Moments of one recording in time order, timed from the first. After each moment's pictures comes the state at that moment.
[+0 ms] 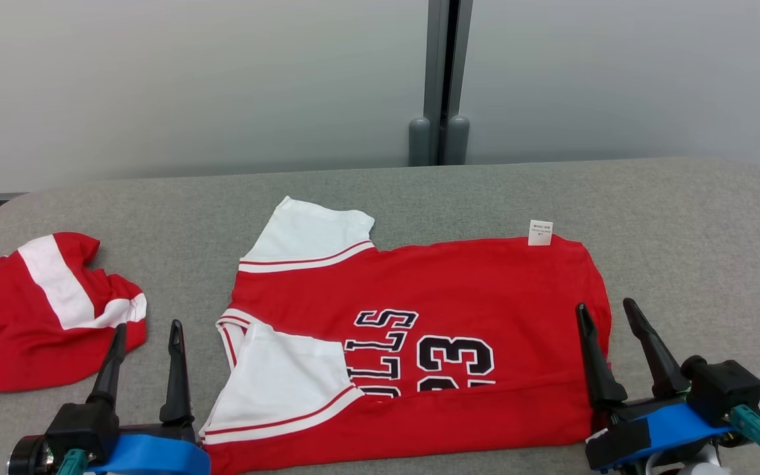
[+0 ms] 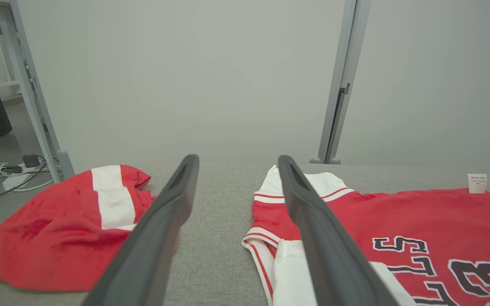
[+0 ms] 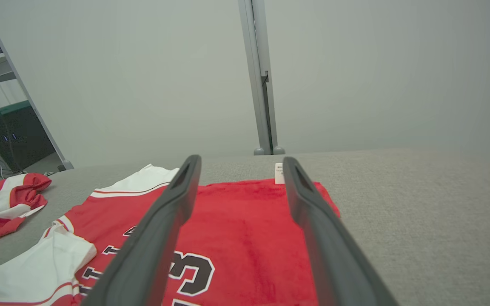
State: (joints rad) left arm 0.00 0.13 -0.02 0.20 -0.18 -0.06 -0.26; right arm -0.05 -0.05 0.04 0.15 0.22 0.13 -0.21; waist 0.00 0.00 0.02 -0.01
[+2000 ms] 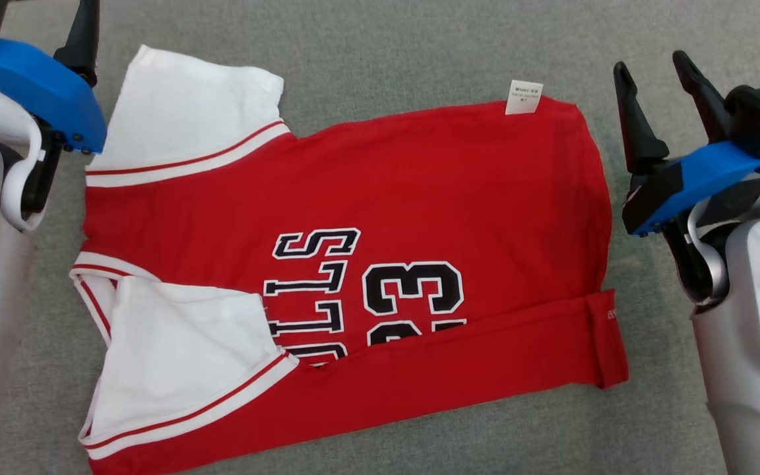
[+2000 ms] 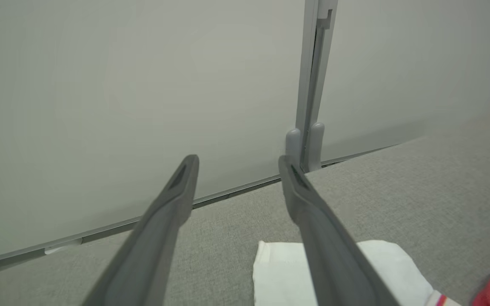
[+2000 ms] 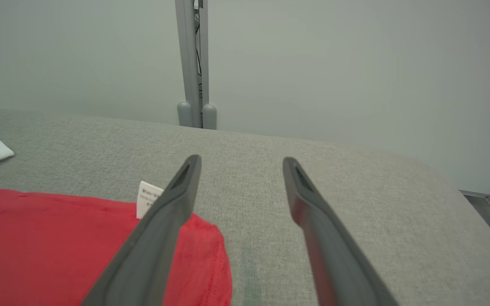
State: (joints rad) left arm -0.93 0.42 -0.33 0.58 -0.38 -0.13 0.03; right arm -0.65 -0.16 0.01 0.32 0.12 0.13 0.06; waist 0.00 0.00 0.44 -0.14
